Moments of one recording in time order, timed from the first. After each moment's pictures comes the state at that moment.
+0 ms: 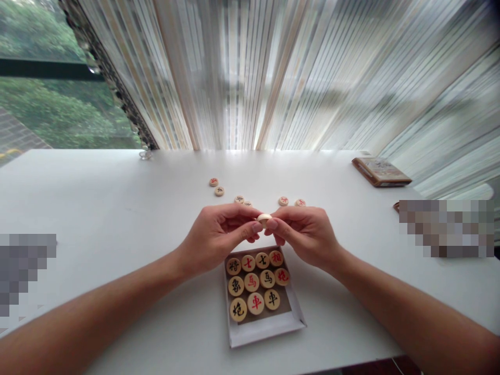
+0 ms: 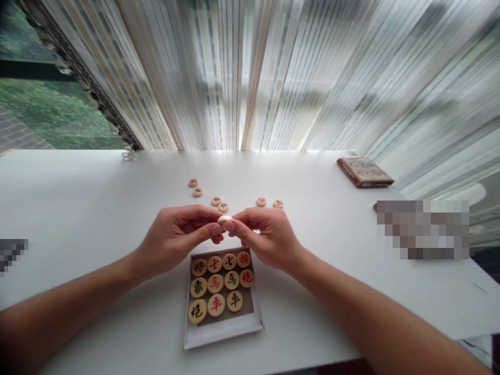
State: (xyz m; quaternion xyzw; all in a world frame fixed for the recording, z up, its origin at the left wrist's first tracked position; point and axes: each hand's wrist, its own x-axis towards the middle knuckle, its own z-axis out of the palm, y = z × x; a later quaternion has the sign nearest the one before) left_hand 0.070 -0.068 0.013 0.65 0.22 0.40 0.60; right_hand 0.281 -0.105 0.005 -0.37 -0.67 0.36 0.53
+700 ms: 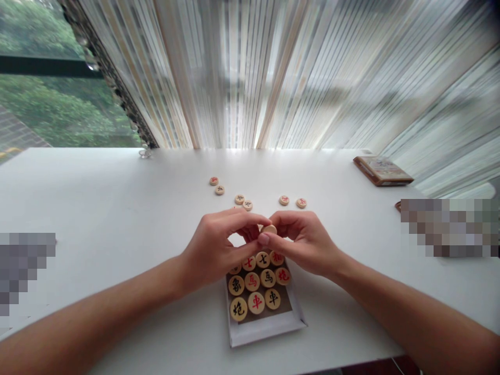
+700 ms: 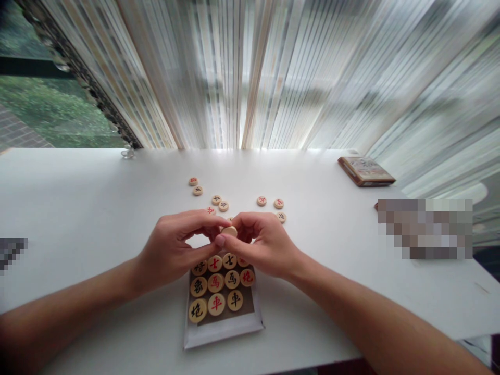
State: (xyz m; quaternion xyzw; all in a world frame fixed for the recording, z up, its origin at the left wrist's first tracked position) left_hand 0.069 -0.079 0.014 0.80 0.23 0.41 0.36; right_hand 0.275 -0.113 0.005 -0.39 -0.61 0.51 0.47
